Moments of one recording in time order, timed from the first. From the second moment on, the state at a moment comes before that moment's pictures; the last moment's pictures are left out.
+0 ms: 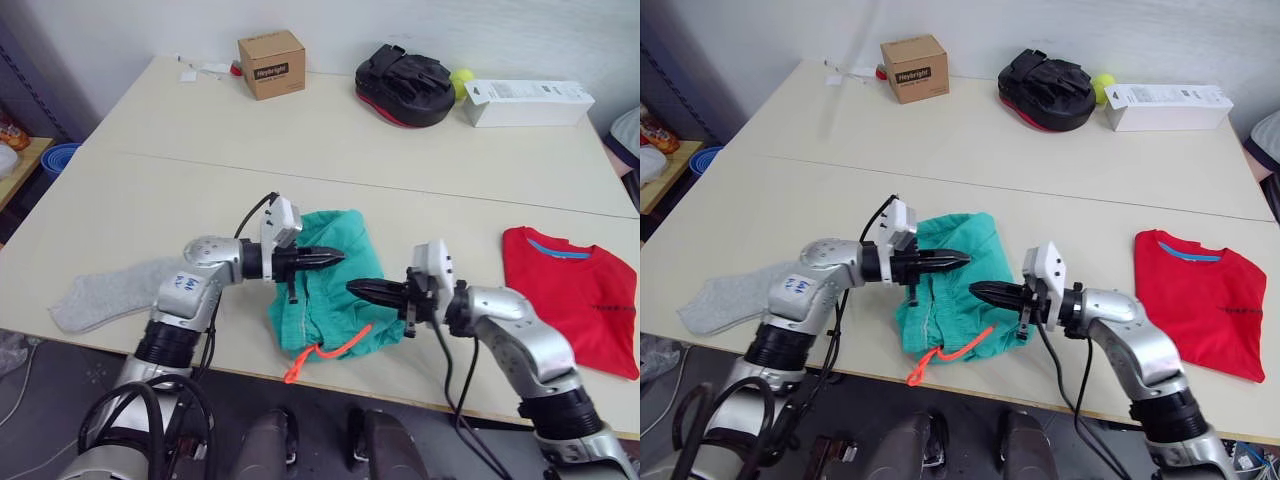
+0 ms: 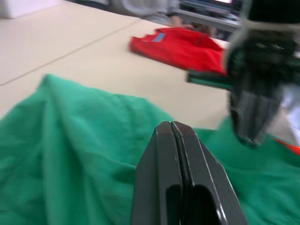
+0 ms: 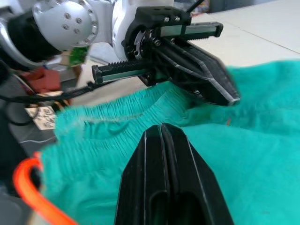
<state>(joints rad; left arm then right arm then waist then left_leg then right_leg) -0.62 0.35 -0.16 0.20 -0.29 0.35 -0.96 -0.26 -0.51 0.16 -0.13 0.44 0.23 0.98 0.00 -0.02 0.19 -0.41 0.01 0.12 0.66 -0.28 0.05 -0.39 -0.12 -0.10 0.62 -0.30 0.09</state>
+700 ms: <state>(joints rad) -0.52 0.39 -0.07 0.35 -0.23 0.00 -0.92 -0.10 -0.63 0.05 -0.13 0.53 0.25 1.08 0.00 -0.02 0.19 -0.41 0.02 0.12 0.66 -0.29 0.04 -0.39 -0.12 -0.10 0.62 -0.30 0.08</state>
